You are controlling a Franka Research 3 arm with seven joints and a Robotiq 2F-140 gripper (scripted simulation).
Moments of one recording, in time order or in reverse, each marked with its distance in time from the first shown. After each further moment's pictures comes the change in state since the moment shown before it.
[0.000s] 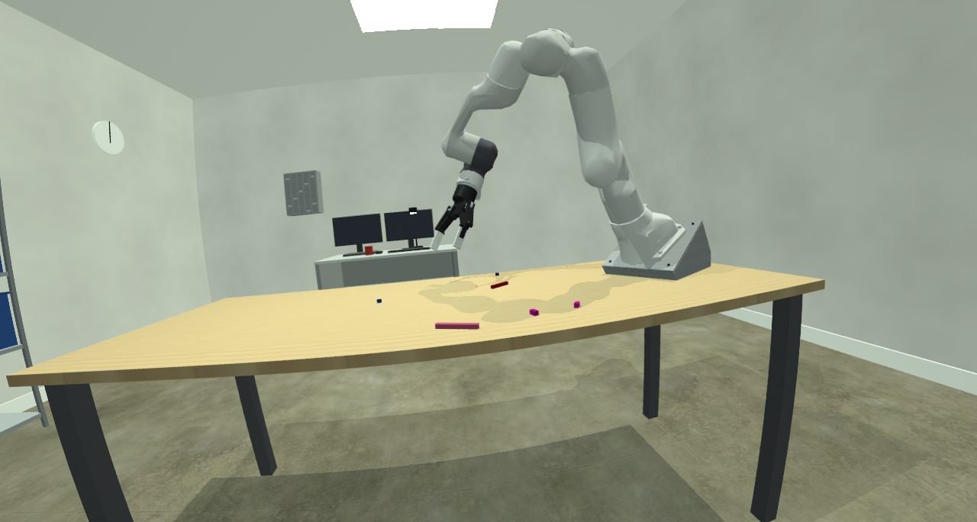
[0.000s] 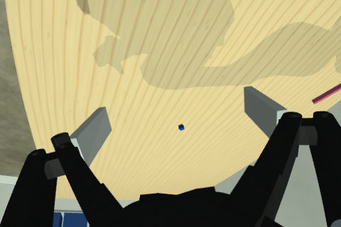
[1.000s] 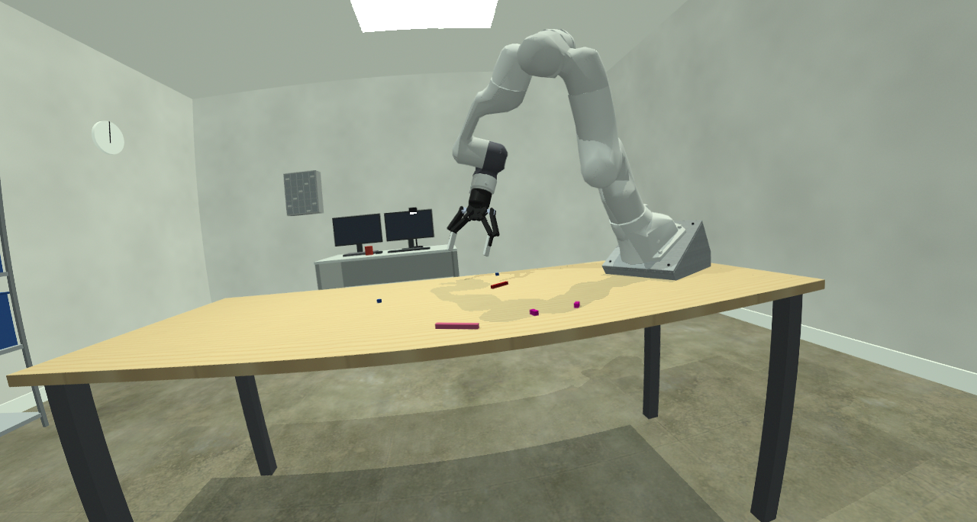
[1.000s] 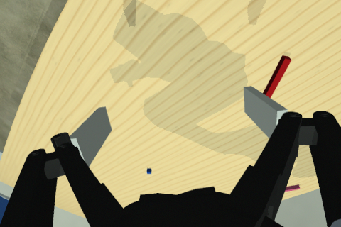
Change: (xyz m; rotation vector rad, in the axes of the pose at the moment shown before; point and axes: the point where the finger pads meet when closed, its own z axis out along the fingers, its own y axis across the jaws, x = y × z) arm 0.088 -0.003 -0.025 0.002 0.158 -0.425
